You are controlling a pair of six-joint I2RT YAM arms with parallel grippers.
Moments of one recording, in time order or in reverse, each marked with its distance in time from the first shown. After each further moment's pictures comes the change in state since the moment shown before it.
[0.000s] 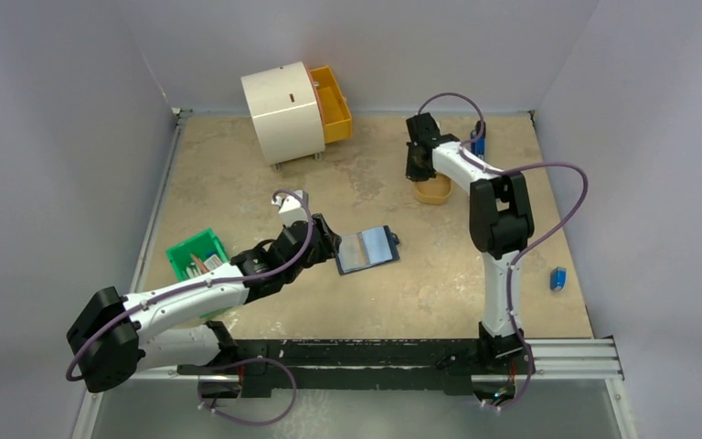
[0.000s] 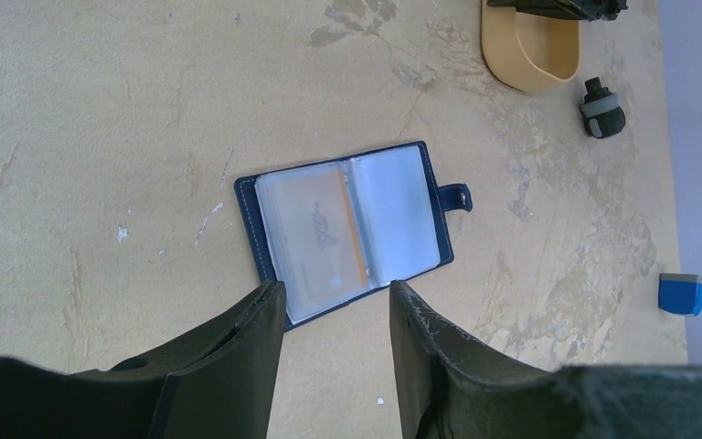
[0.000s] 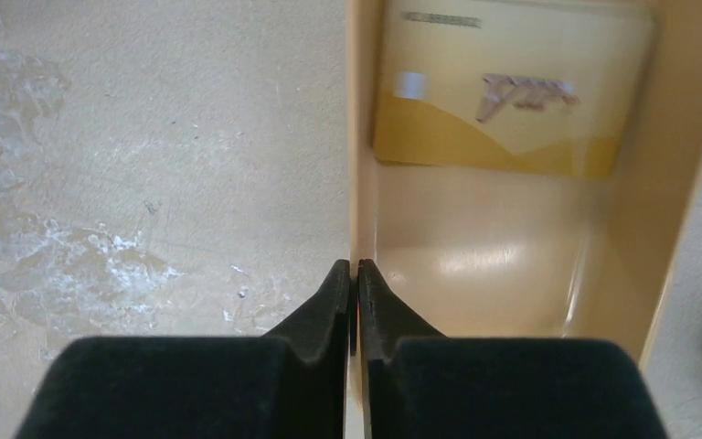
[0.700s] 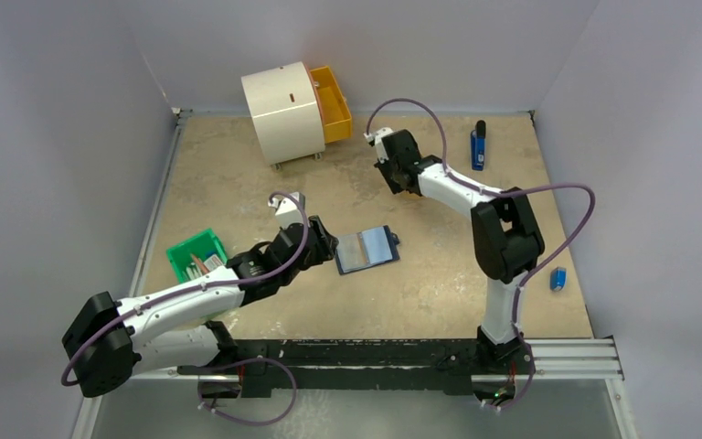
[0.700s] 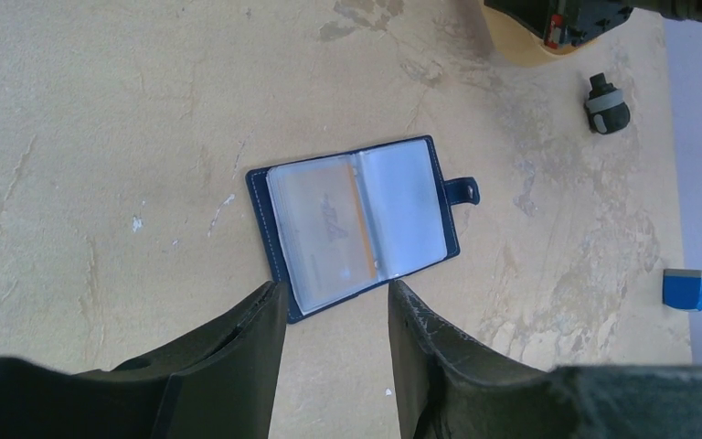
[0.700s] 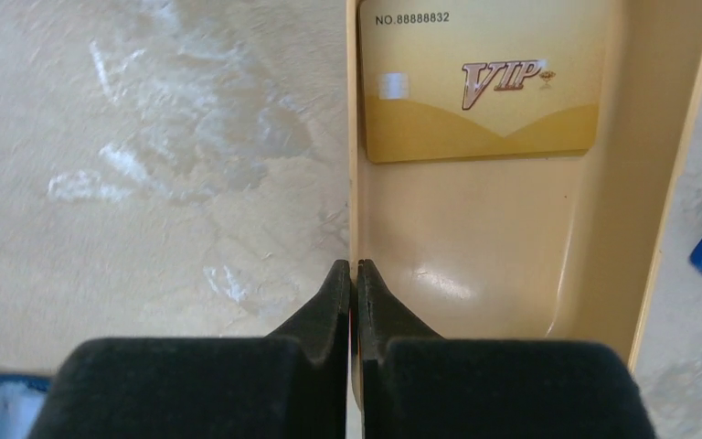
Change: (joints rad) left arm 0.000 -0.039 -0.016 -0.026 0.000 0.000; right arm 0.171 -0.193 -0.228 0.187 0.014 -0.492
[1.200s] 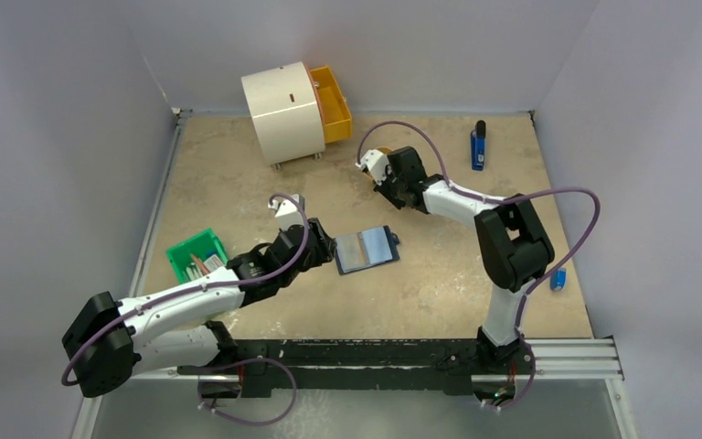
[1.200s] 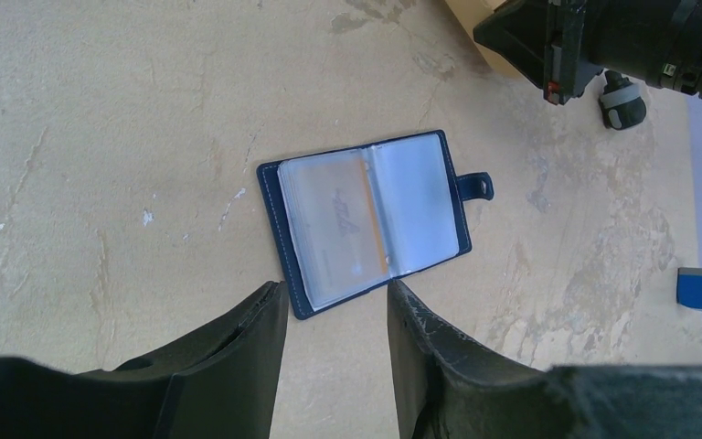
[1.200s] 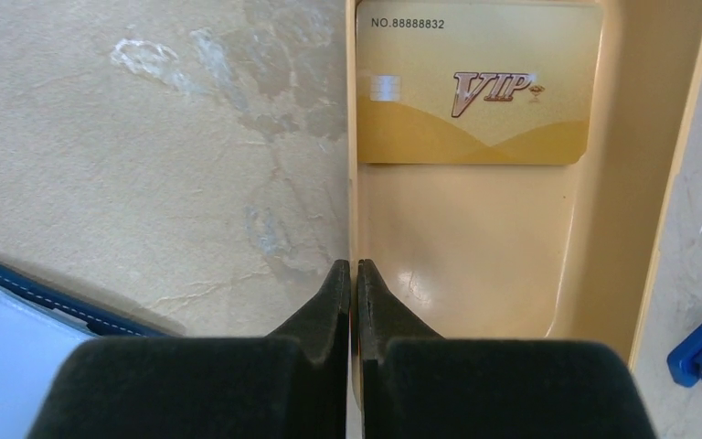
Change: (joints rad) left arm 0.000 0.000 -0.016 -0.002 -0.003 0.001; right arm 0.018 -0.101 -0.249 0.191 -0.167 -0.358
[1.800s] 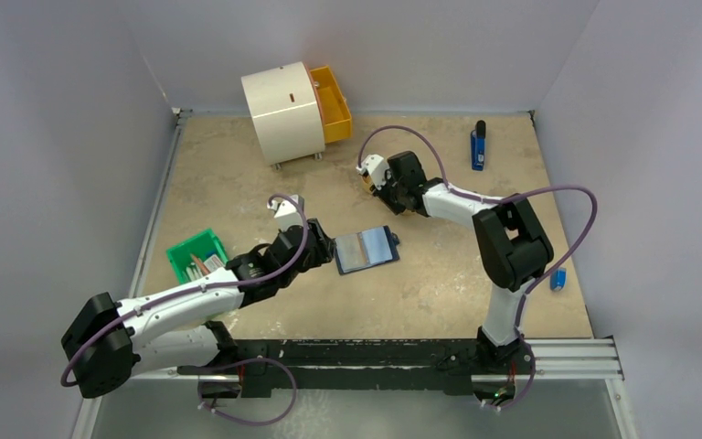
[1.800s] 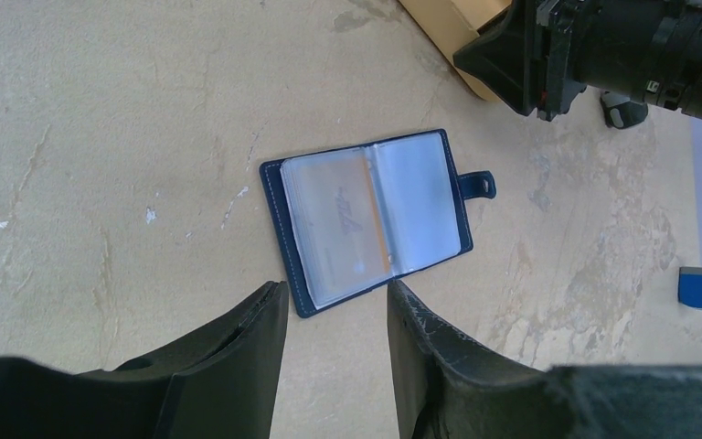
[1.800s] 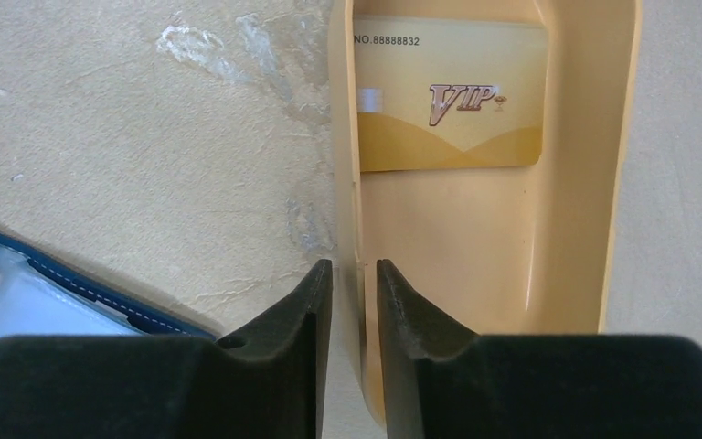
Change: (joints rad) left arm 0.000 -0.006 -0.005 0.000 0.000 0.000; right arm 0.000 0.006 -0.037 0.020 -0.074 0.039
